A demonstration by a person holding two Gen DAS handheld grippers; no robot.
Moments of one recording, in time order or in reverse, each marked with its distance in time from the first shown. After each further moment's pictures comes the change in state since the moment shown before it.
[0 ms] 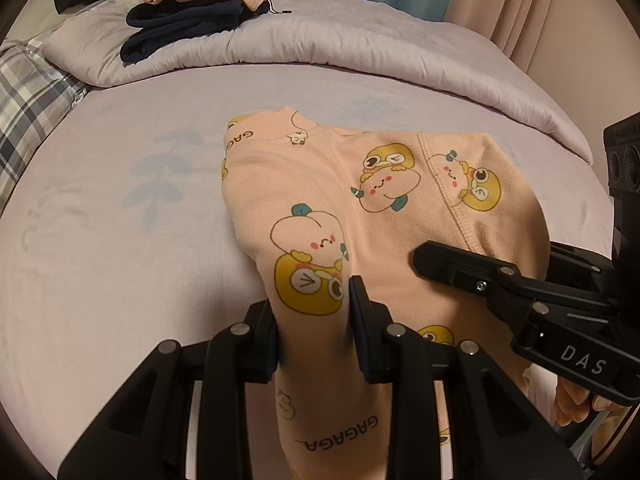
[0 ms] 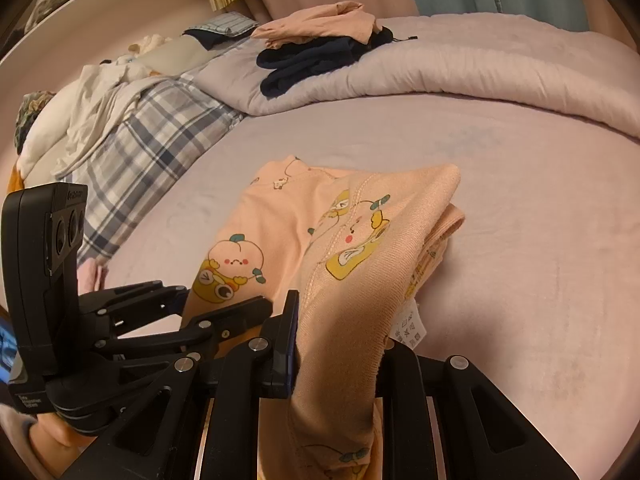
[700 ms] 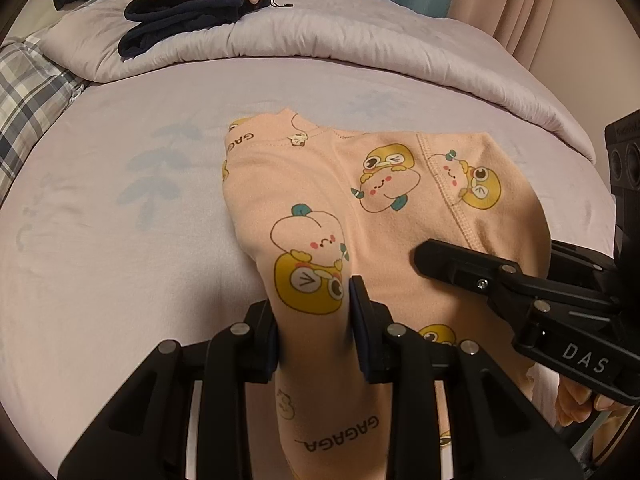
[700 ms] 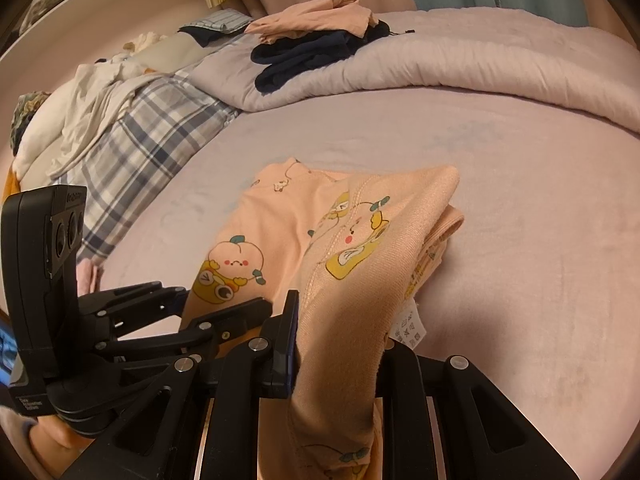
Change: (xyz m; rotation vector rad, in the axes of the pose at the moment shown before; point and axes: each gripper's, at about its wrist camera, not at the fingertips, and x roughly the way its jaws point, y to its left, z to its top) left arm 0.010 0.003 0.001 -0.004 0.011 0.001; right arm 0.007 -0.002 -0.001 0.009 0.012 -0.004
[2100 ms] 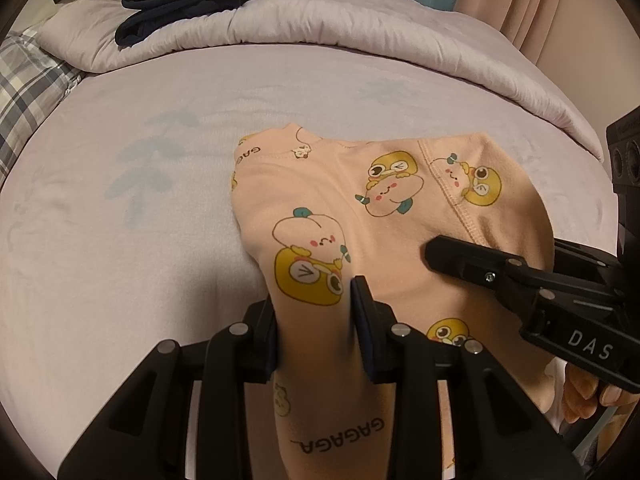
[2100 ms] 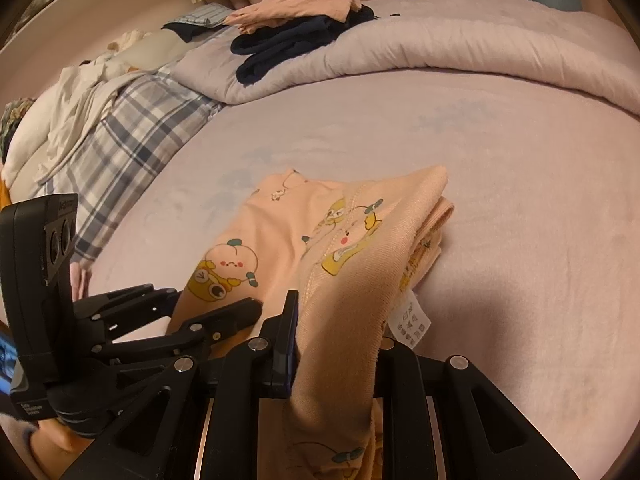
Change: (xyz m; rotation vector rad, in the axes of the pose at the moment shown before) left arm 0.023 0.007 -0.001 -0.004 0.027 0.005; right arm 0.014 -0.014 0.001 0.041 0.041 -0.022
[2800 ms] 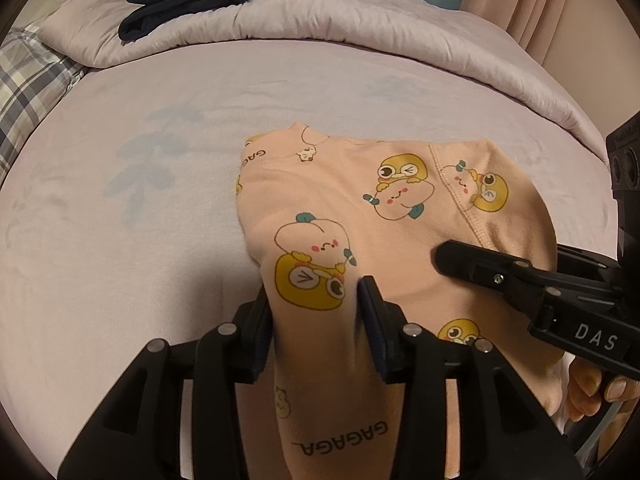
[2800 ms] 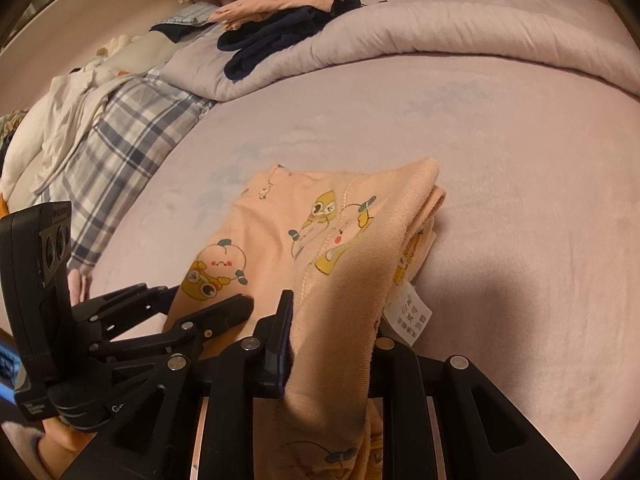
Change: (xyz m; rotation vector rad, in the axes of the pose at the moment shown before) left arm 0.005 0.004 0.003 -0.012 0.010 0.012; right arm 0.003 -0.010 -0.001 0.046 0.031 0.005
